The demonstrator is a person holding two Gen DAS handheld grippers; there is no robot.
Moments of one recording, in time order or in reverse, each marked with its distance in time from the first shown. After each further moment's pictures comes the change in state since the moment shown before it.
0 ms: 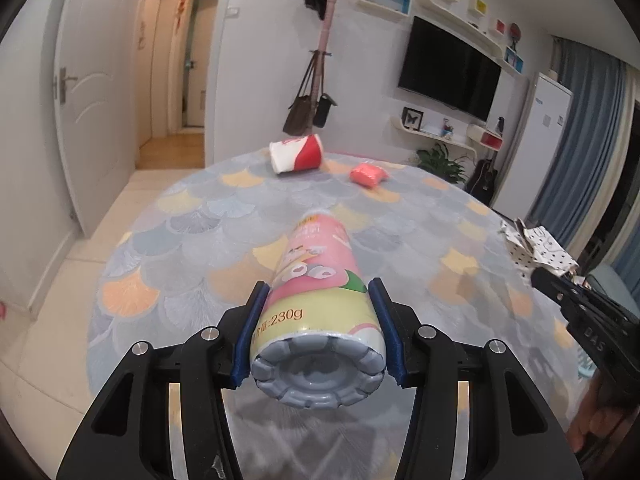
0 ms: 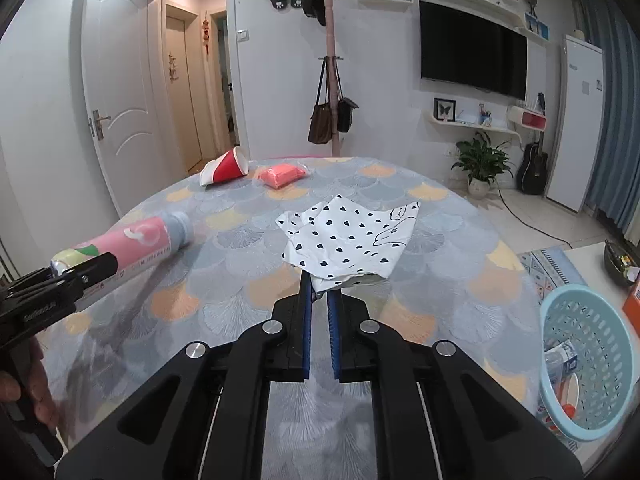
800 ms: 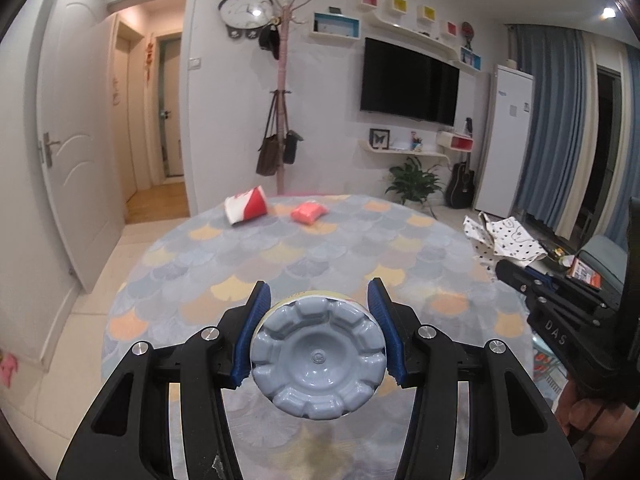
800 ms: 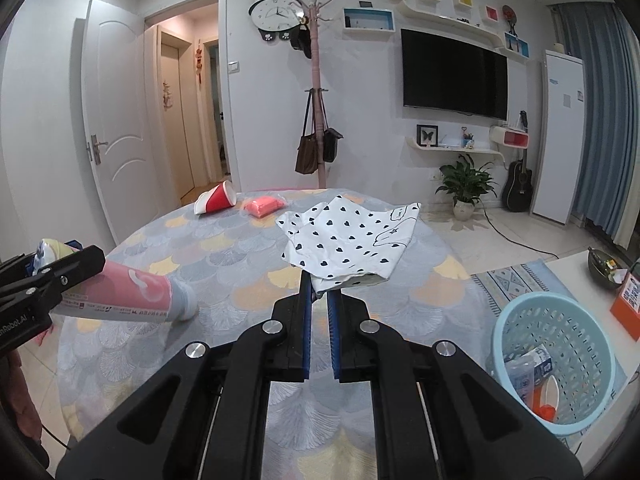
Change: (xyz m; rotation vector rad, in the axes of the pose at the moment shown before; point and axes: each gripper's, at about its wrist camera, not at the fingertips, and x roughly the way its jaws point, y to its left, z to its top) left arm -0.060 -0.076 0.004 0.156 -0.113 -0.032; right arm -0.055 -0.032 -0.008 0.028 -0.105 -0.030
